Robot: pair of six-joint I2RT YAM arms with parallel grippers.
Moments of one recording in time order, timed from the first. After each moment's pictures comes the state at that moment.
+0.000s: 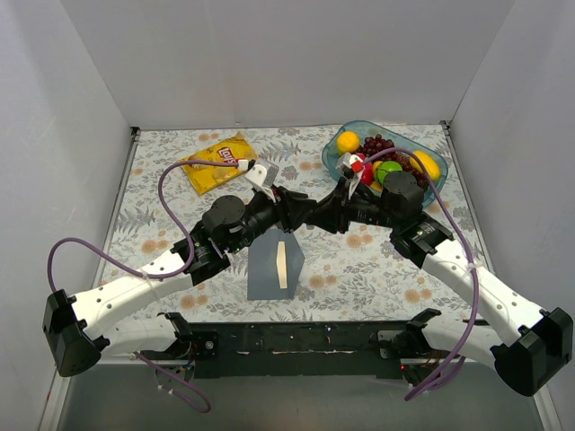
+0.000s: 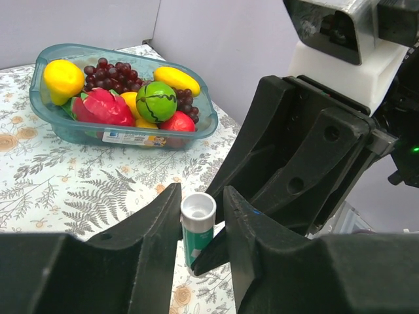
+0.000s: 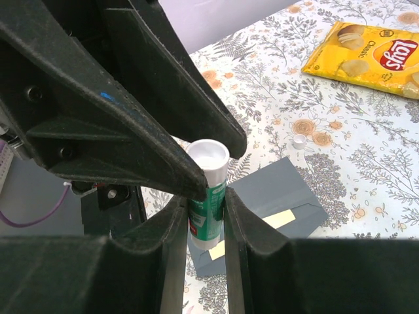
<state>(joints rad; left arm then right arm) -0.96 1.09 0.93 0.20 -0.08 -0.39 0.63 1.05 0.90 0.02 -0.68 0.21</state>
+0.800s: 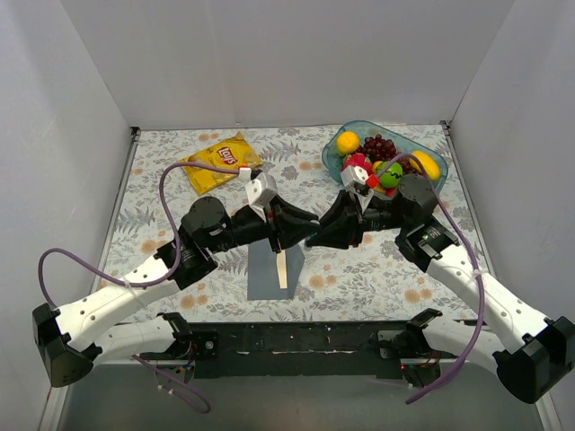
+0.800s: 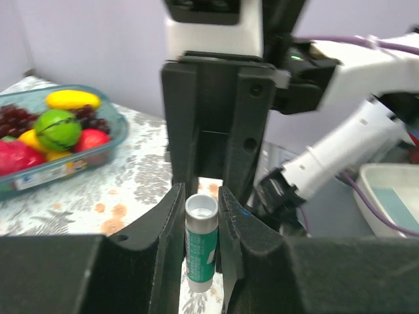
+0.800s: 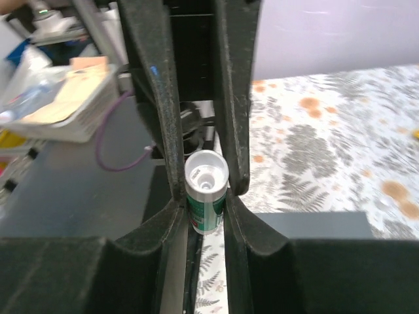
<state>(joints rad) -0.94 1.00 0.93 0.21 0.31 -0.29 0.62 1.00 0.88 0.15 -1.05 0.23</state>
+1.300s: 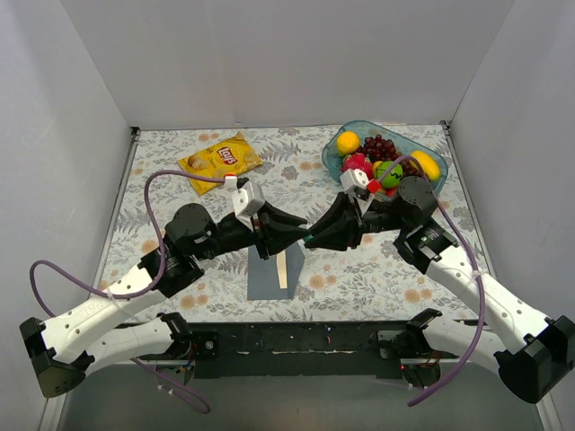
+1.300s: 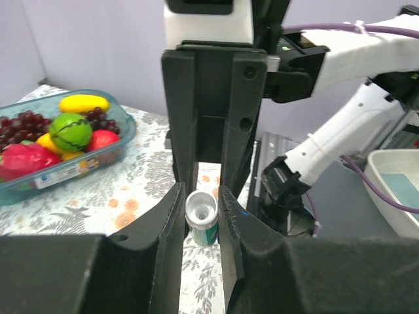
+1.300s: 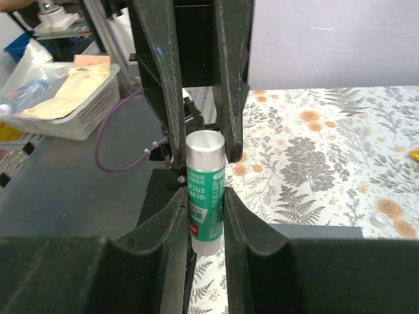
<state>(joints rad) -0.94 0.91 0.93 0.12 0.39 -0.20 0.63 1.00 0.86 0.26 -1.14 0.24</state>
